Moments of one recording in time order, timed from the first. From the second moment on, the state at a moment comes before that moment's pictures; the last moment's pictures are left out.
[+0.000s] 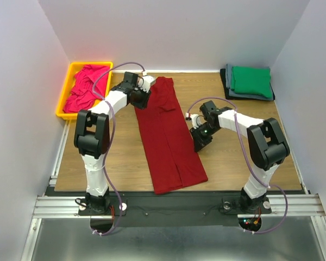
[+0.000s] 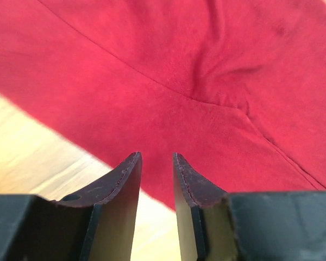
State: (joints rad) left arm -0.28 1.98 1.56 -0.42 0.25 0.26; right arm 0.40 1.81 1.15 -0.73 -0.54 -0.24
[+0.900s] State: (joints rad) left arm -0.33 2.51 2.23 -0.54 0.27 0.28; right arm 0.44 1.79 1.23 -0.62 -0.57 -0.11
